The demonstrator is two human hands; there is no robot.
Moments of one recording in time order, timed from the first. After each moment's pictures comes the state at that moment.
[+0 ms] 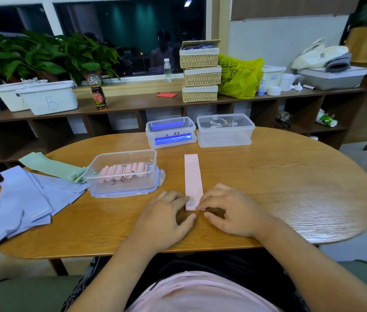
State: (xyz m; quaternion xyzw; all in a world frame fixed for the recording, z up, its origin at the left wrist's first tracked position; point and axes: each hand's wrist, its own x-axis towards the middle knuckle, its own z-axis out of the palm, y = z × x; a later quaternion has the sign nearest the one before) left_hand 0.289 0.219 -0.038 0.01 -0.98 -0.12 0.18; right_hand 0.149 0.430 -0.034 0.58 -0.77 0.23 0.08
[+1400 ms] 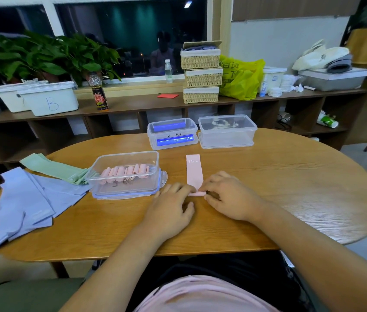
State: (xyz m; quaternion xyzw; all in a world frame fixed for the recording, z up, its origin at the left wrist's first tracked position) left_hand 0.252 0.210 -0.042 0.03 -0.97 -0.15 0.18; right_hand 0.114 0.401 -0.025 0.51 -0.85 0.14 0.06
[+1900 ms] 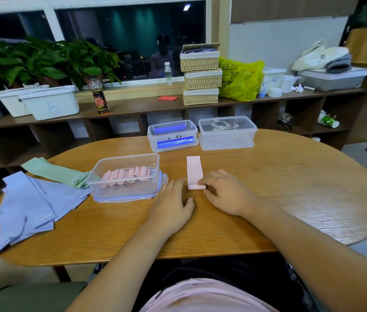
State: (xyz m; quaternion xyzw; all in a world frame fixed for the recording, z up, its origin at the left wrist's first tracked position) left_hand 0.233 0.209 -0.042 0.12 -0.95 -0.22 0.18; right_hand 0.096 0.384 -0.037 0.47 -0.86 0.18 0.07
